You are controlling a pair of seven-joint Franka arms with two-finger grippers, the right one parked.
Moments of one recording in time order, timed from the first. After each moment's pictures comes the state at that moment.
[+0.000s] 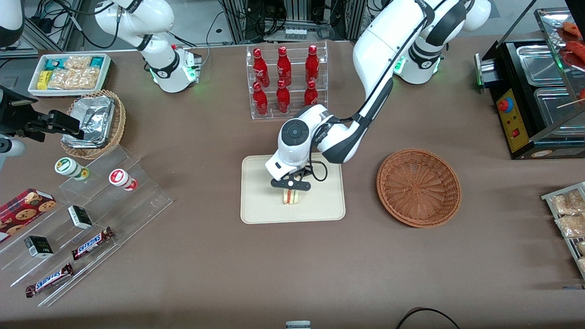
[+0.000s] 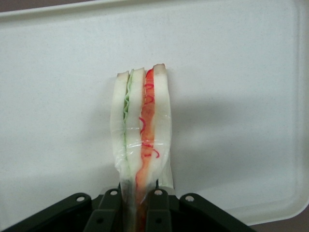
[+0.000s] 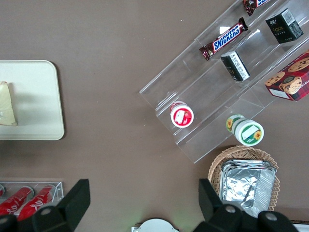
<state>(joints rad) -0.67 0.77 -0.17 -1.46 0.06 2.24 -0.72</state>
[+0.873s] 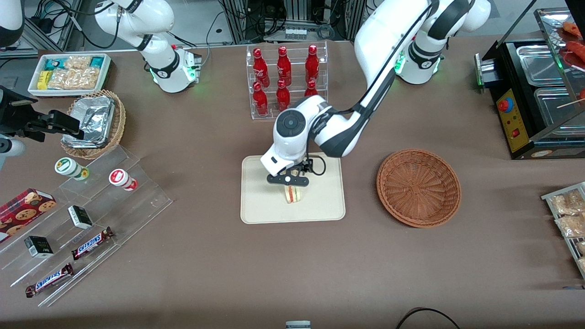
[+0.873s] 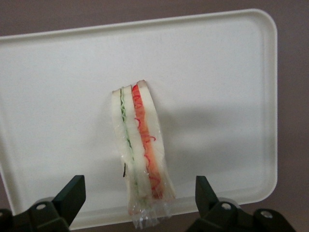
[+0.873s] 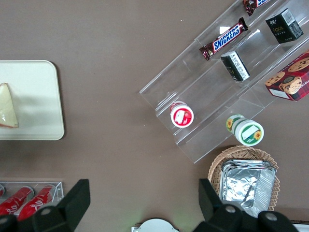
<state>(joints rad) -0.69 0.70 -0.16 -1.41 0.06 2.14 -0.76</state>
